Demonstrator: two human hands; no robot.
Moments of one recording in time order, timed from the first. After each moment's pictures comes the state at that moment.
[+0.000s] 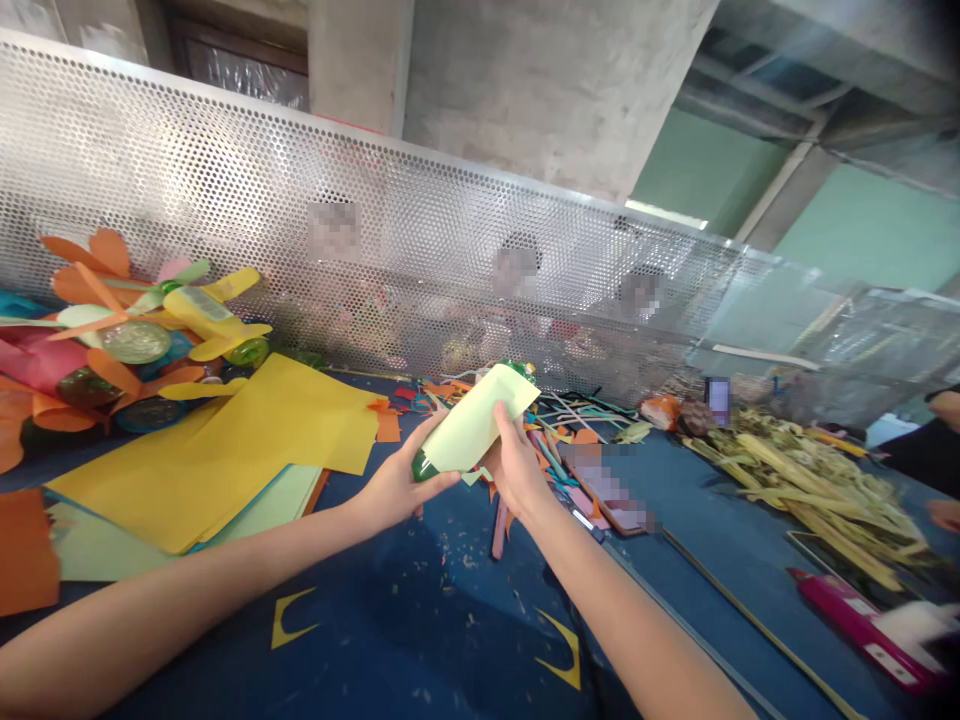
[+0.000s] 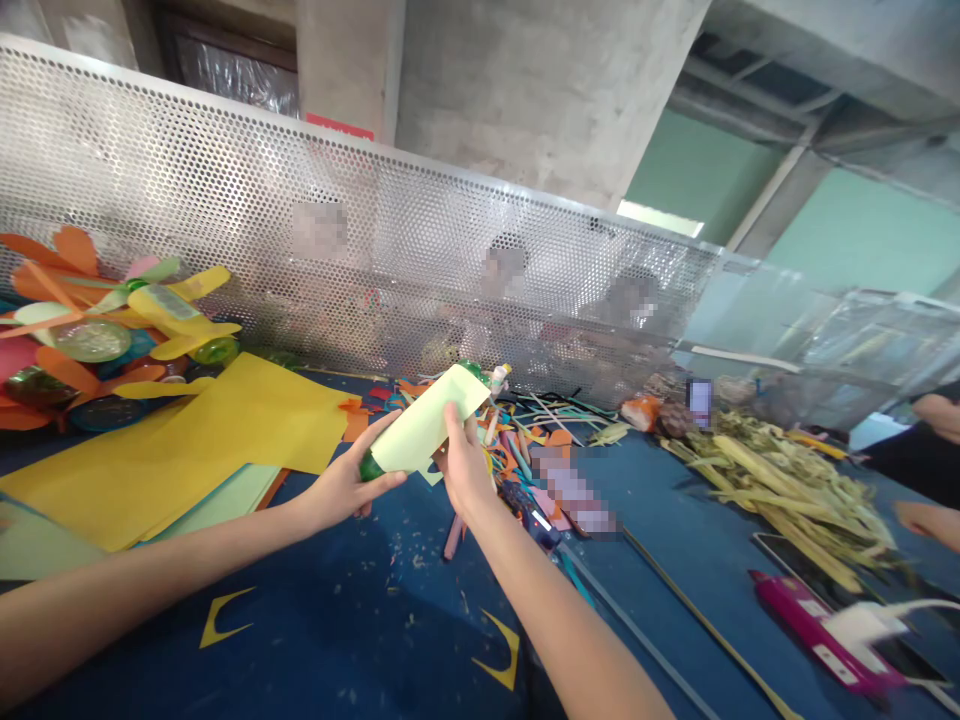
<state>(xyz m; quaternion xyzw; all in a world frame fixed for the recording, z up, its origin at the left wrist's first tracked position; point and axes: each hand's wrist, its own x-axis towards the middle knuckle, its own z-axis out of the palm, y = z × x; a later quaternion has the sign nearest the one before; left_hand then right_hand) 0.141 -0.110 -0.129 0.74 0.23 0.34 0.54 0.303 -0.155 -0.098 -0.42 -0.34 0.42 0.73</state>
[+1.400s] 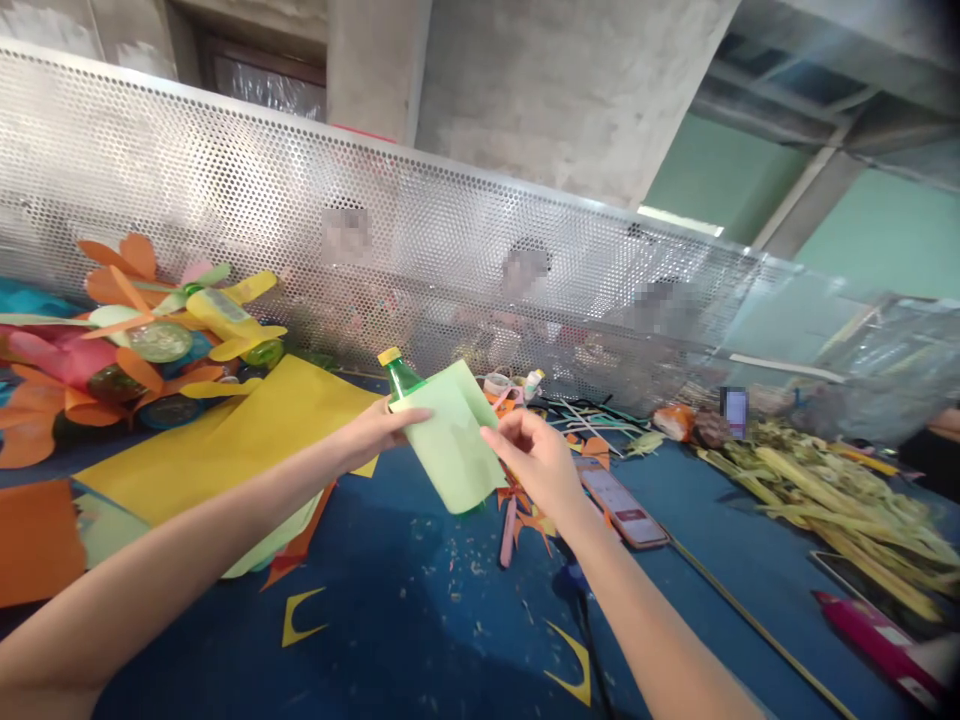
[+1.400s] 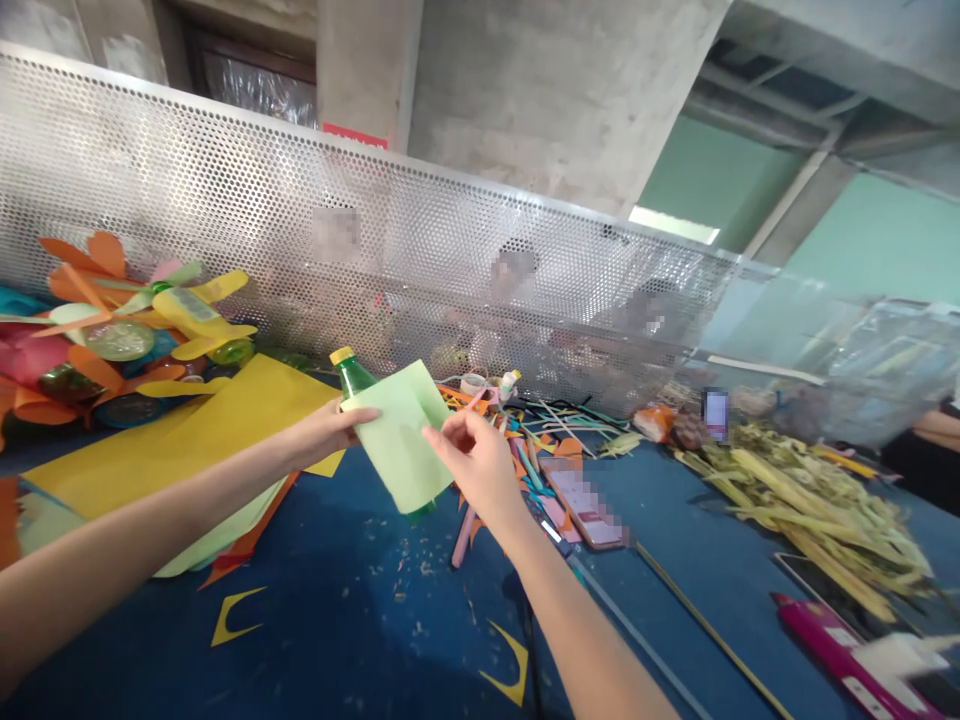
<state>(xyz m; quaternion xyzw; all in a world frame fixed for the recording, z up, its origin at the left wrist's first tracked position) 0.119 -0.050 -0.093 0.61 0.19 0.33 0.70 0.308 -0.183 -0.063 -0.57 -0.59 0.16 0.55</state>
